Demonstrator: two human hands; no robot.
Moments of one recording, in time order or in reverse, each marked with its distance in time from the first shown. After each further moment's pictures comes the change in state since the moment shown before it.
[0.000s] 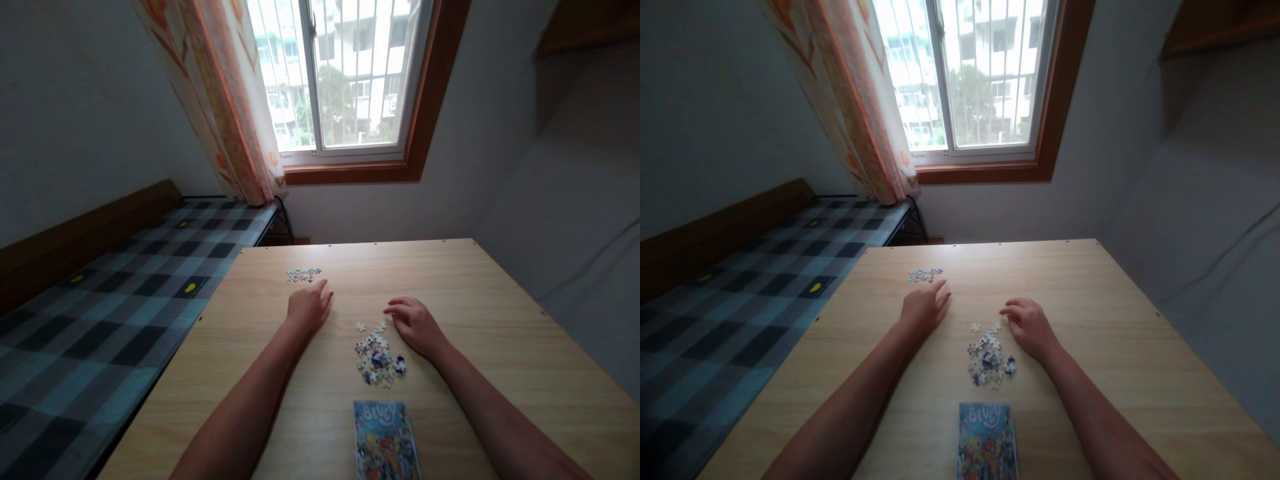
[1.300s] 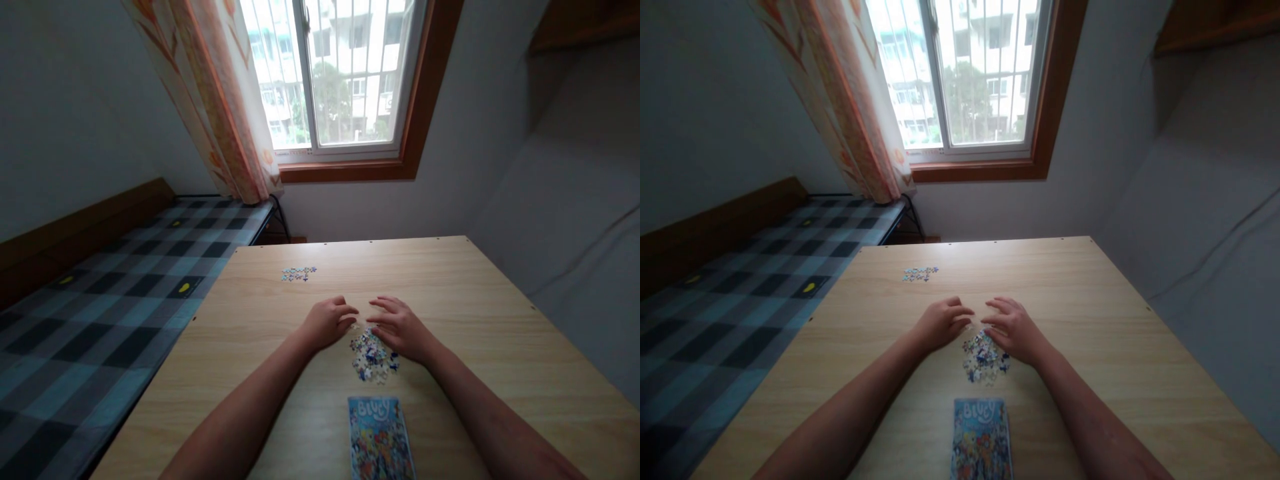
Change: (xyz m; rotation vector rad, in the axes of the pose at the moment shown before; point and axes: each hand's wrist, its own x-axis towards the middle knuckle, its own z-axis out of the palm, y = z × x) left_hand -0.021 0.029 0.015 -0.384 -0.087 0.544; right_hand -0.002 -0.024 -0.003 0.002 -0.133 -0.191
